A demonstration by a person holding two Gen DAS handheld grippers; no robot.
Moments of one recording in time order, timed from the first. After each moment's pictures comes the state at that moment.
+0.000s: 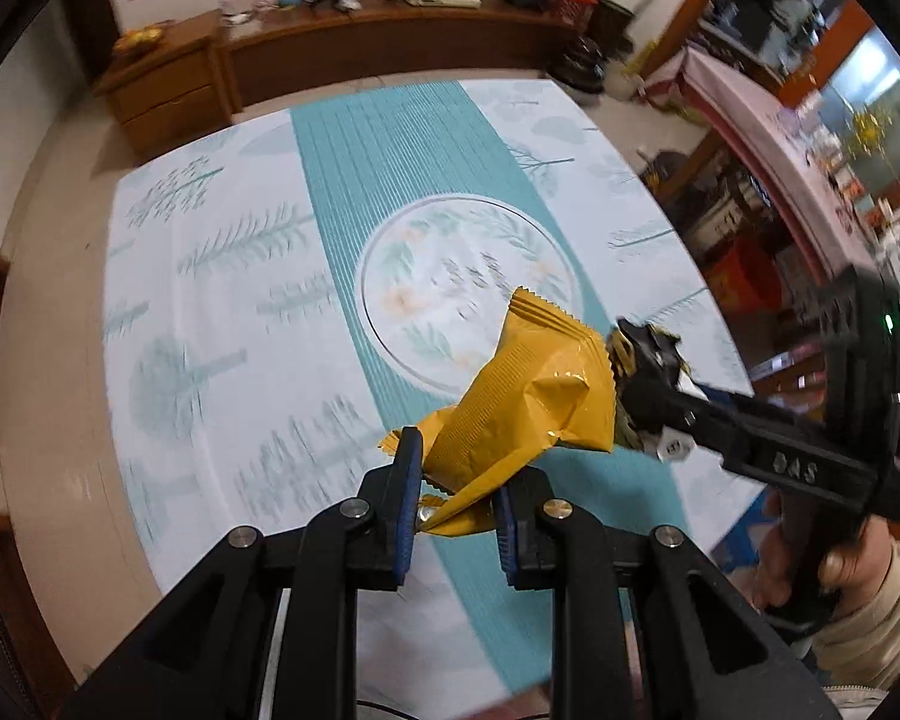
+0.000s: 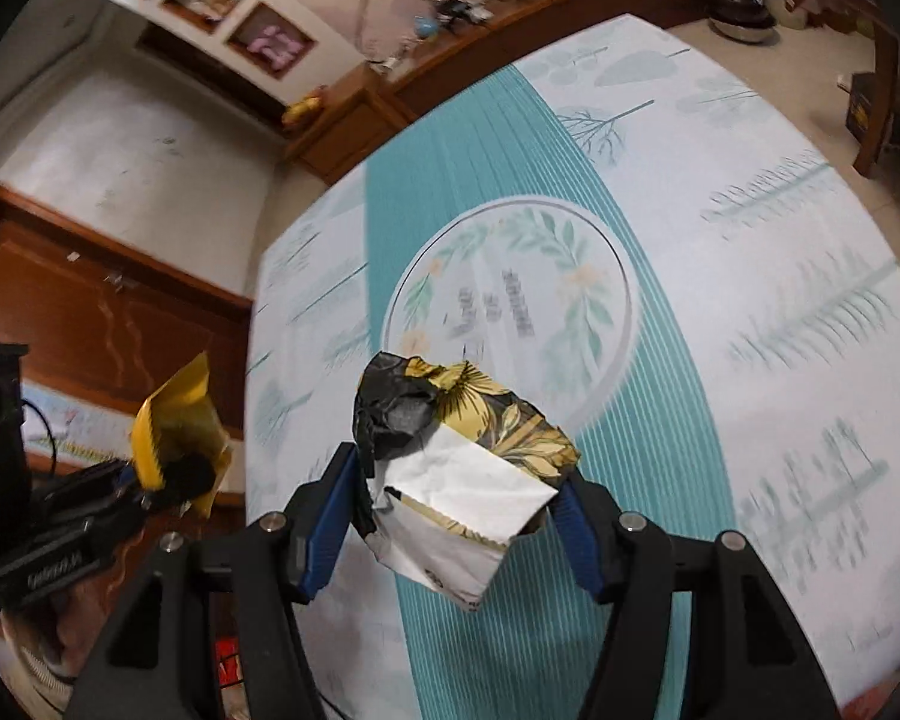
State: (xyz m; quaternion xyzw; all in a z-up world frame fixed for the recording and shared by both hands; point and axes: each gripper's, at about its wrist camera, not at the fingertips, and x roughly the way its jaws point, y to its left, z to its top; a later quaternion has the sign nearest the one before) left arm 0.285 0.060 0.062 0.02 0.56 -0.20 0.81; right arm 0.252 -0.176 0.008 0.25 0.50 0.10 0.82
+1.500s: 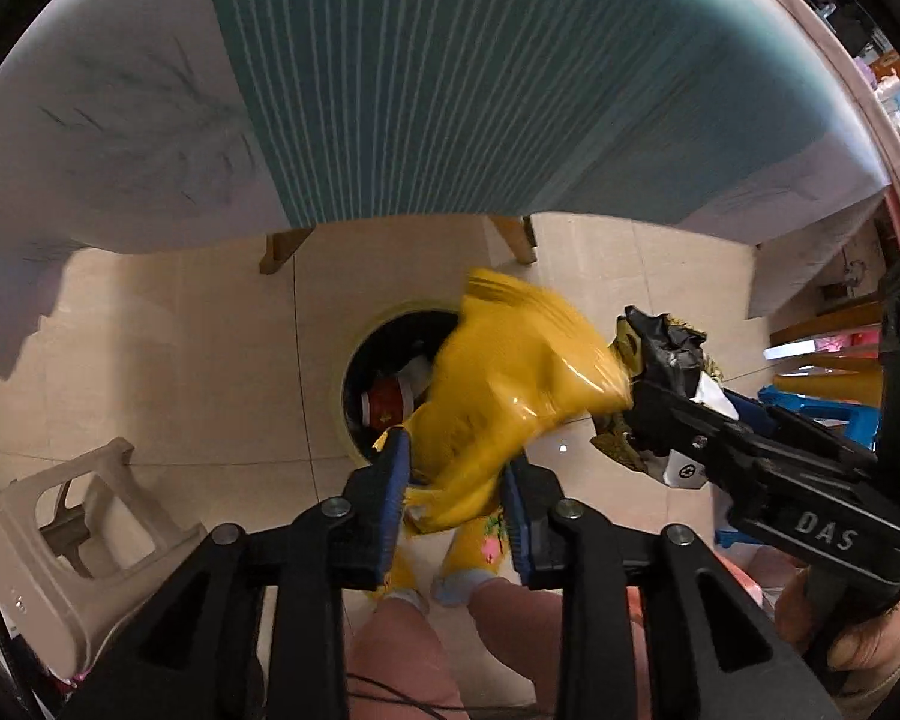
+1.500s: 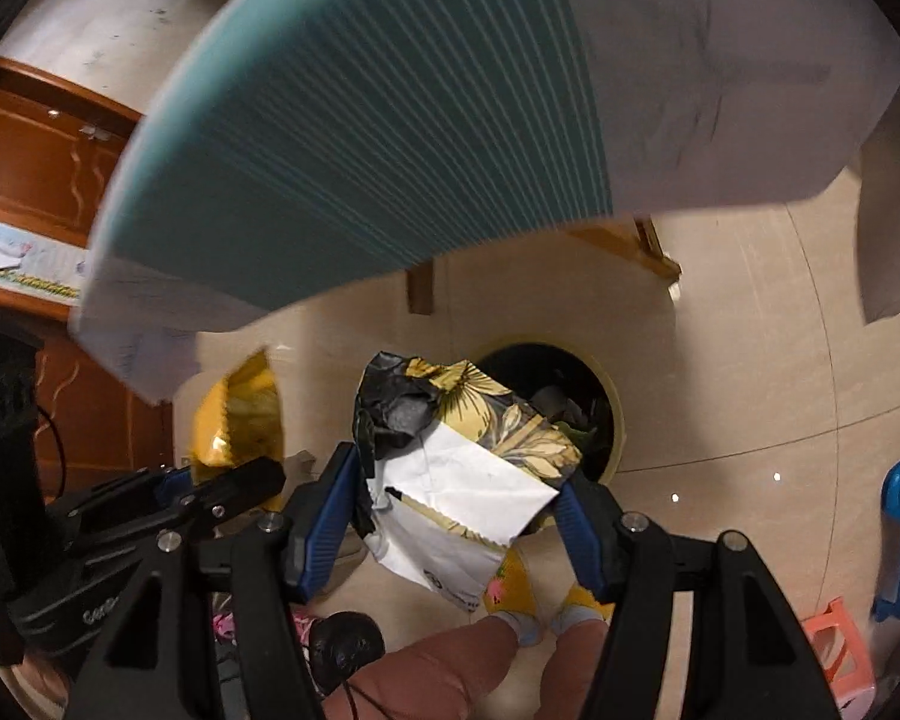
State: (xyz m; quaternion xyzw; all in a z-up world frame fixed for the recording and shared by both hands) left arm -0.025 0.002 -0.241 -0.05 0.64 -0.12 0.76; right arm -0.034 -0.194 -0.223 0.17 0.60 0.11 0.77
